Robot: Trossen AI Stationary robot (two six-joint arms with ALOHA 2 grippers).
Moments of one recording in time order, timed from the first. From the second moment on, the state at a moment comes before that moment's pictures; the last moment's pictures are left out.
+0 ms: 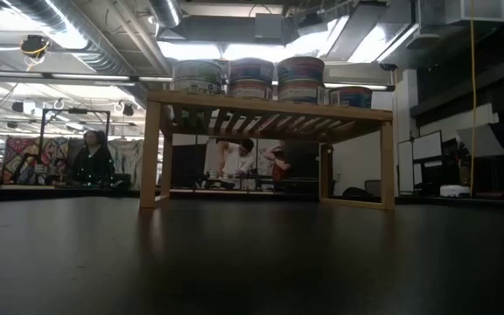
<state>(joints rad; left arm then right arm) -0.53 1.71 1.30 -0.35 -0.46 -0.18 1.03 1.78 1.16 -0.97 0.23 1.29</state>
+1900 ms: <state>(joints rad) -0.48 1.95 1.30 0.05 -0.45 0.34 0.73 1.79 1.16 -0.66 0.37 0.92</state>
